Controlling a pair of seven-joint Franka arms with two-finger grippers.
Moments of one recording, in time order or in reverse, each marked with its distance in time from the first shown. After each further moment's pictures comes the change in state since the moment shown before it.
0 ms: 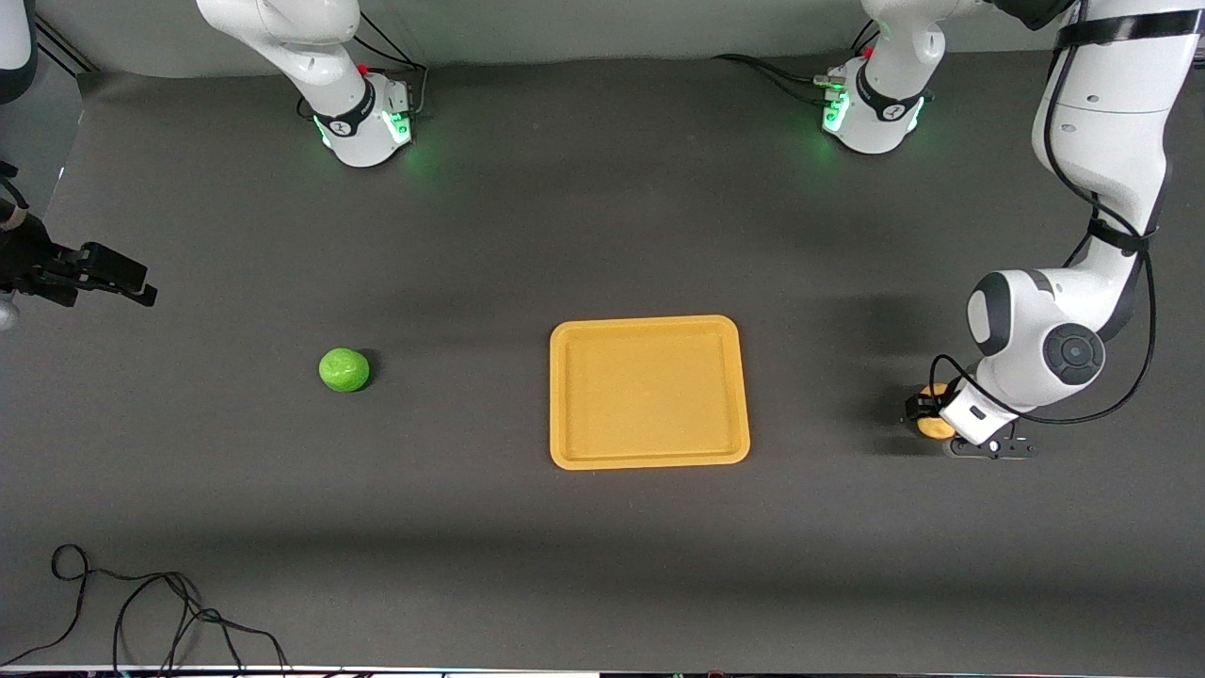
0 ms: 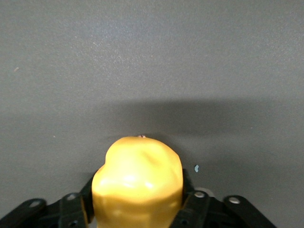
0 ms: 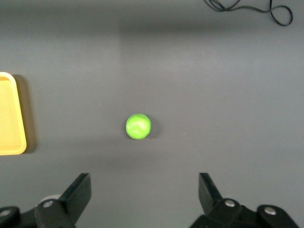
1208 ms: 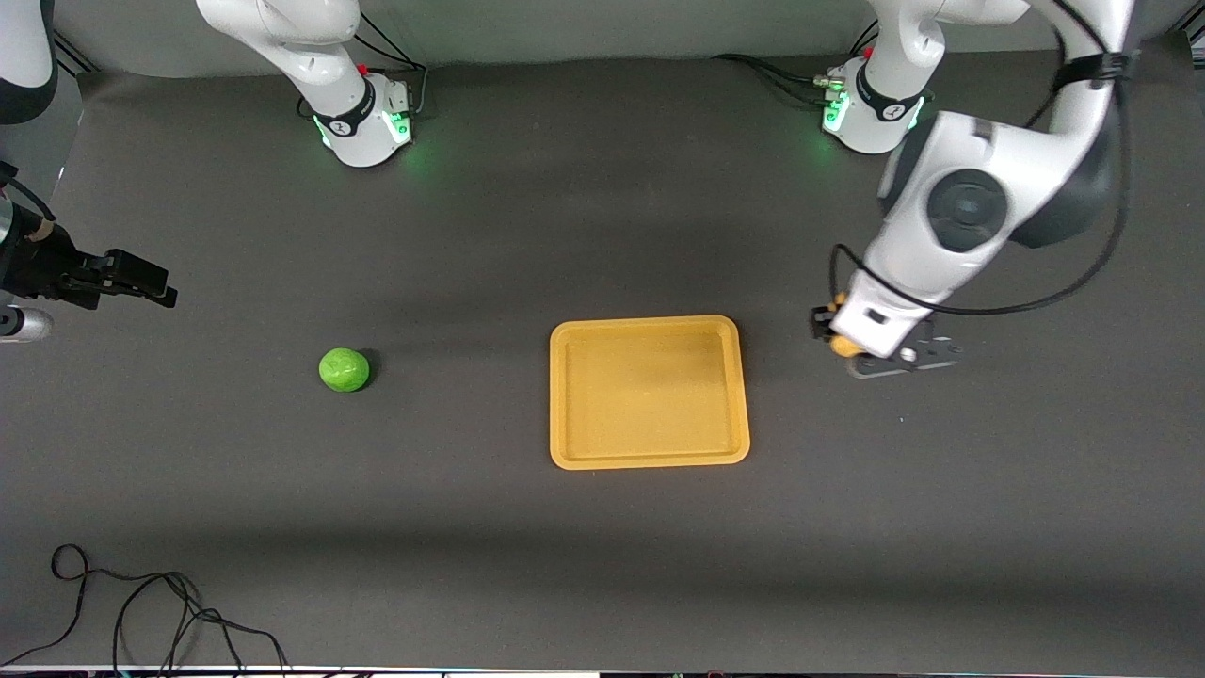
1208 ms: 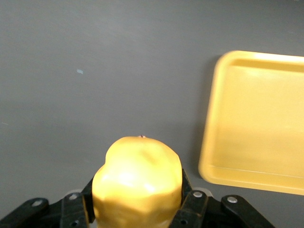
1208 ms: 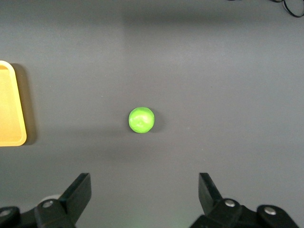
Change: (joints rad) left arm -0.417 -0.395 -0.027 0.065 0.015 -0.516 -0.641; right arm 0.010 0.020 0.011 0.001 0.000 -0.017 0.000
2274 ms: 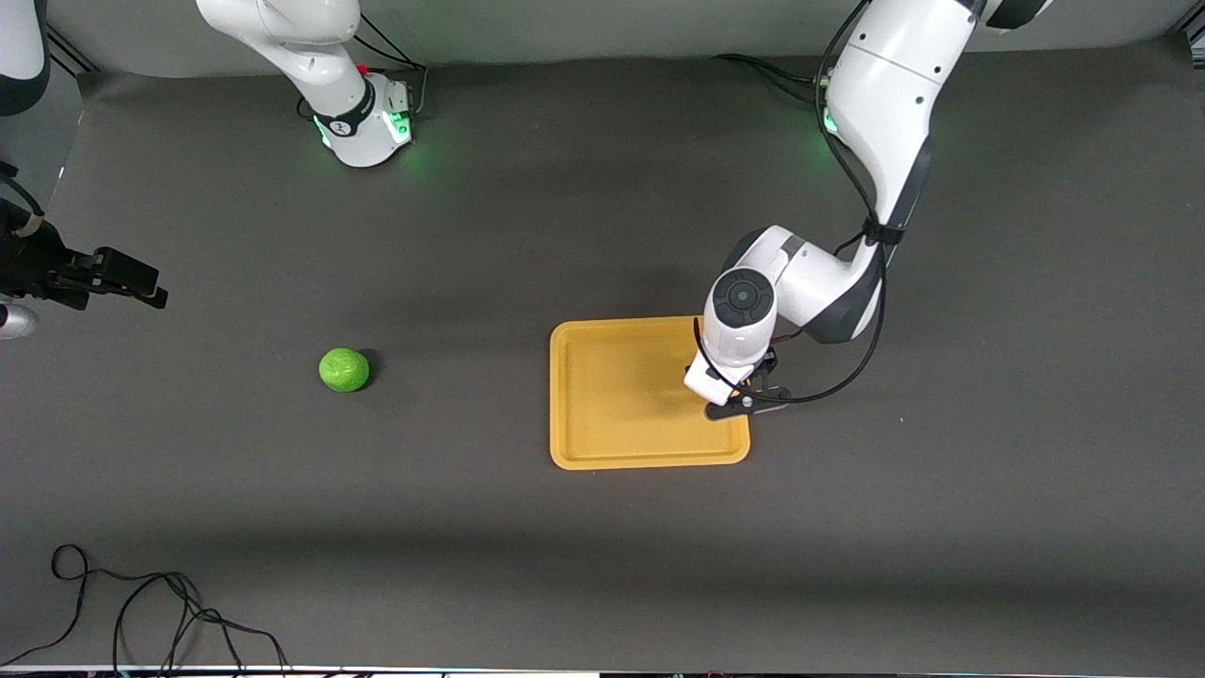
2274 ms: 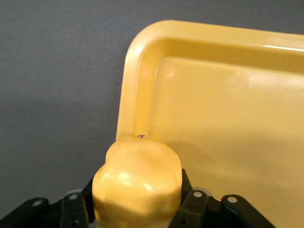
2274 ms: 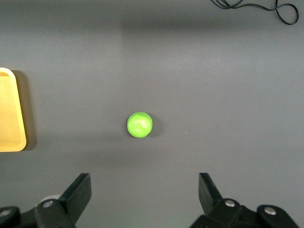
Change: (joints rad) left arm -0.156 0.450 0.006 0.130 0.104 0.338 -0.250; right arm 0.000 -0.013 -0.007 0.003 -0.004 0.016 0.000
